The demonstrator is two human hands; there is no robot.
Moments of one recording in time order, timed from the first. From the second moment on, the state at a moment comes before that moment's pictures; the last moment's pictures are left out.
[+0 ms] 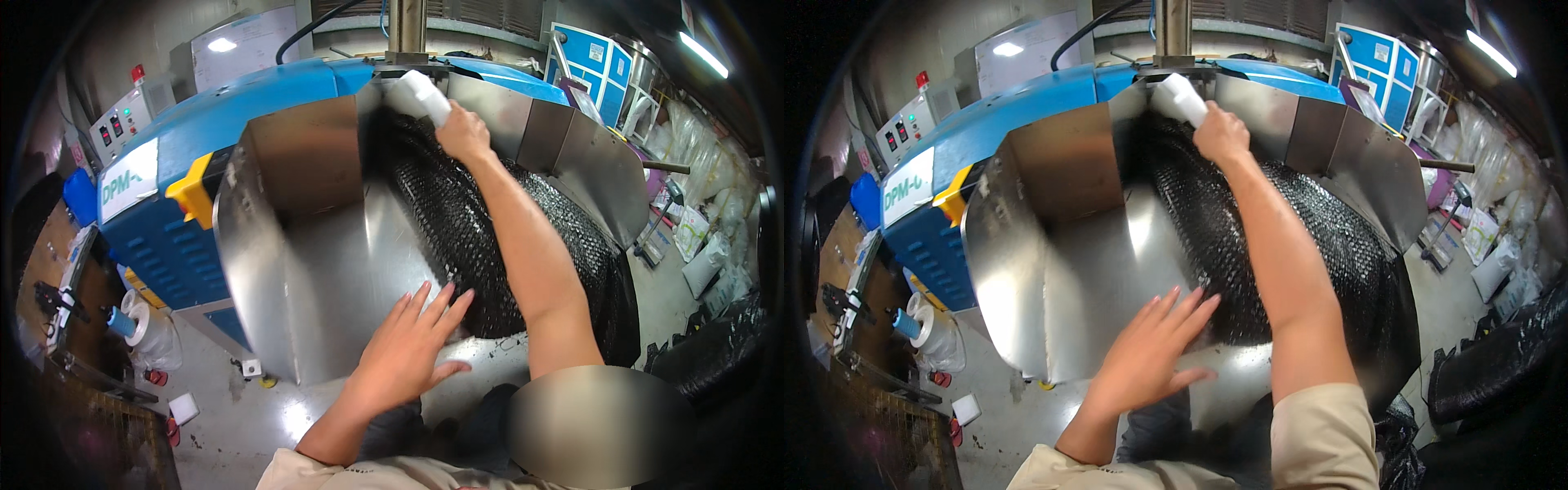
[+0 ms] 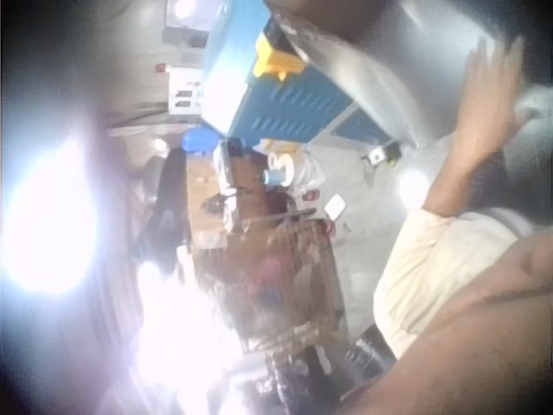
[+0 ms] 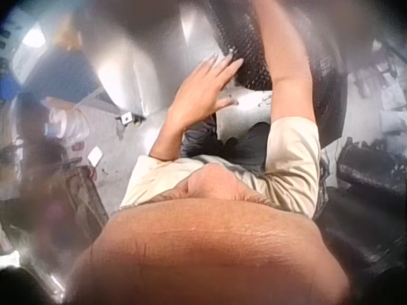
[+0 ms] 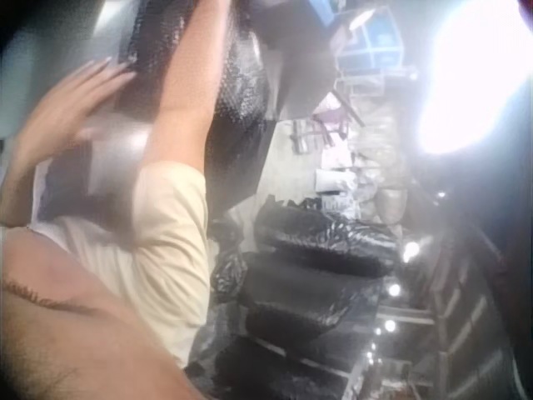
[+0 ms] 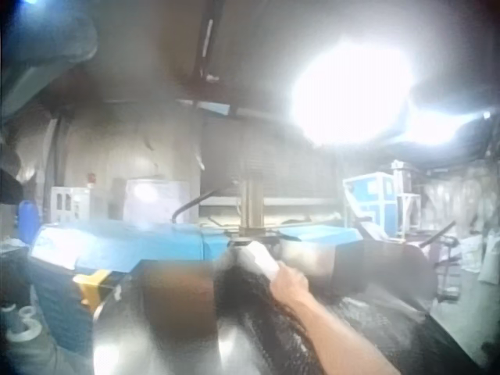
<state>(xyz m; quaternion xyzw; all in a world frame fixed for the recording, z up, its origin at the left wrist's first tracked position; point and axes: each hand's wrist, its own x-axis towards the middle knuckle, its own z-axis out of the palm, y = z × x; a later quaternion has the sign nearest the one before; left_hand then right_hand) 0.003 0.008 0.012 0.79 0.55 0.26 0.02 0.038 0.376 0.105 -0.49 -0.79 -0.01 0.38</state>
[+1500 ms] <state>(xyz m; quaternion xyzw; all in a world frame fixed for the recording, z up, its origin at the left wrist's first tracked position) 0.033 0.214 0.012 0.86 0.34 0.23 -0.31 0.032 0.364 0.160 -0.47 -0.84 -0.02 0.27</state>
